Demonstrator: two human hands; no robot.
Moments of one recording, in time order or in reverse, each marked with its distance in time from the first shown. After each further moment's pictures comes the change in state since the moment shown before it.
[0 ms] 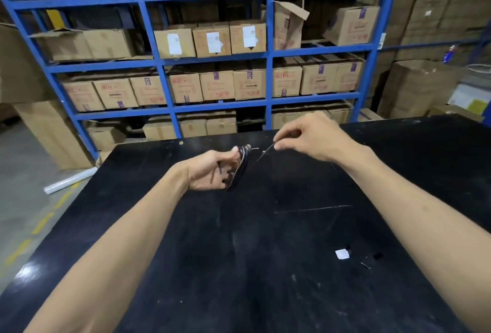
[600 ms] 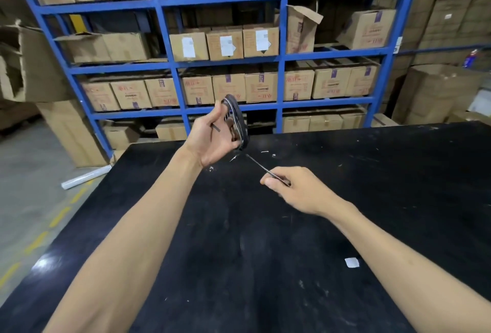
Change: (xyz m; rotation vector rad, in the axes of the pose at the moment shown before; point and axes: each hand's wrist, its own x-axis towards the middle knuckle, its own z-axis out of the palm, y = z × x) left_hand -0.004 0.050 0.016 -0.463 -0.020 0.489; right_hand -0.050 -0.006 0.085 0.375 -0.111 0.058
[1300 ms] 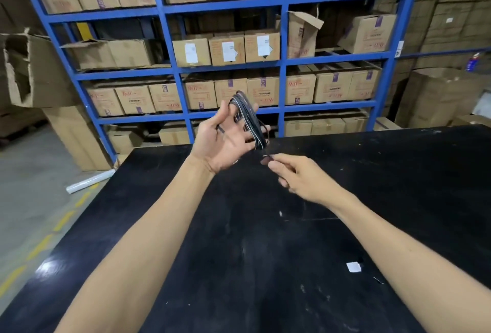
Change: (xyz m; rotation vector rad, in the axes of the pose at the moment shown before) left_hand -0.010 -0.010 0.035 -0.111 -0.143 -0.013; right_hand 0.012 -0.007 -0.021 0.136 0.059 0.031
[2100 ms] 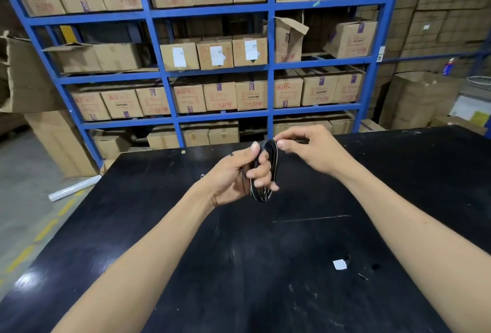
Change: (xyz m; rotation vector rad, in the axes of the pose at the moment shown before) left_hand -0.014 -0.060 0.019 0.219 -0.187 -0.179; right_hand 0.004 -0.017 -0.072 -0.040 0.130 -0.108
